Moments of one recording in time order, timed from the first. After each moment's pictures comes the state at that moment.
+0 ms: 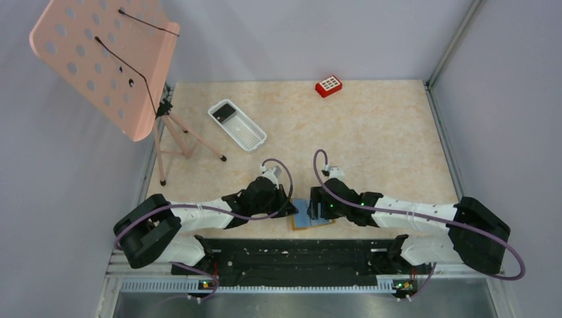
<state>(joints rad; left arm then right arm) -0.90 1.34 0.43 0.27 0.14 -0.97 0.99 1.23 0.54 -0.20 0.20 0.79</state>
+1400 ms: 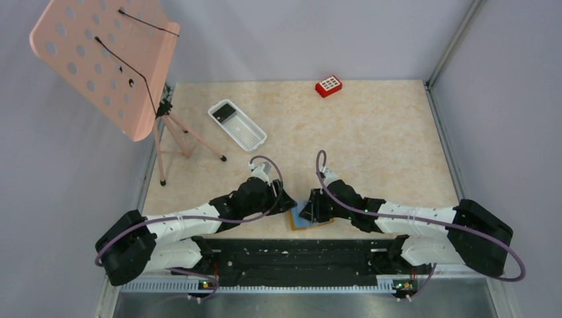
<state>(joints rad) -0.91 1.15 0.42 0.15 0.02 -1.00 0.99 1.18 0.42 0.15 -0.06 0.82</state>
